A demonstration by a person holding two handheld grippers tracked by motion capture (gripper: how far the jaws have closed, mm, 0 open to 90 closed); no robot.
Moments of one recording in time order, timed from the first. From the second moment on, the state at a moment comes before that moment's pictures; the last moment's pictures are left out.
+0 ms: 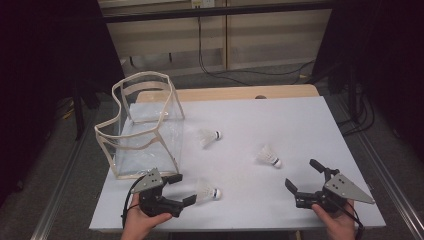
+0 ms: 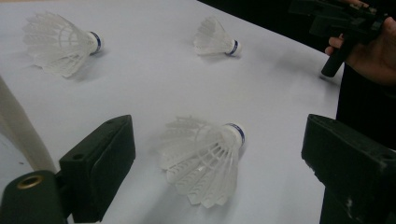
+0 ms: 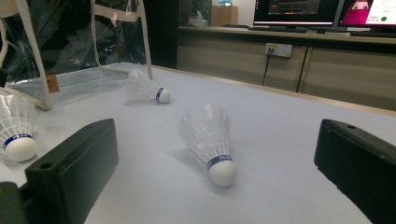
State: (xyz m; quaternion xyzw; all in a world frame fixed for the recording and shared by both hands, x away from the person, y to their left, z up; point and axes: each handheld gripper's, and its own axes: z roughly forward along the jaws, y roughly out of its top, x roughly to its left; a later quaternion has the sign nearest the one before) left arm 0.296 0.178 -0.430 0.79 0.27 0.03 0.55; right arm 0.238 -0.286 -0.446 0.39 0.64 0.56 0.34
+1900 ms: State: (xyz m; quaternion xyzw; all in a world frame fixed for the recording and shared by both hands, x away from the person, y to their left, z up) left arm 0.305 0.145 -0.447 0.85 0.24 -0.03 0.47; right arm 0.239 -0.286 -0.446 0.38 0.64 0.56 0.34
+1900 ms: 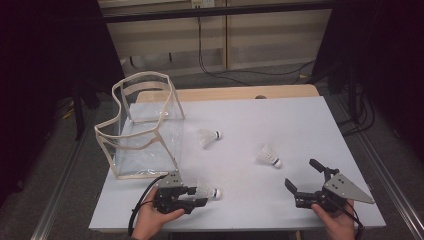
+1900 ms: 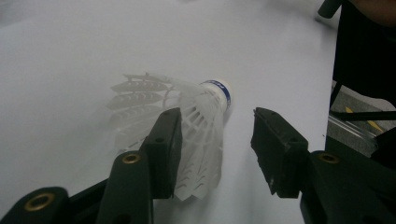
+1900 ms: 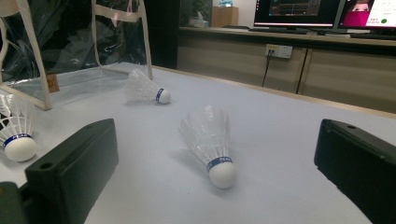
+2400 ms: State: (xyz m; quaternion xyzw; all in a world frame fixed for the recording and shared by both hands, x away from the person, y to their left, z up) left arm 0.308 0.138 -0.448 0.85 0.25 -0.03 0.46; right arm 0.239 -0.286 -0.446 0.38 0.64 0.56 0.35
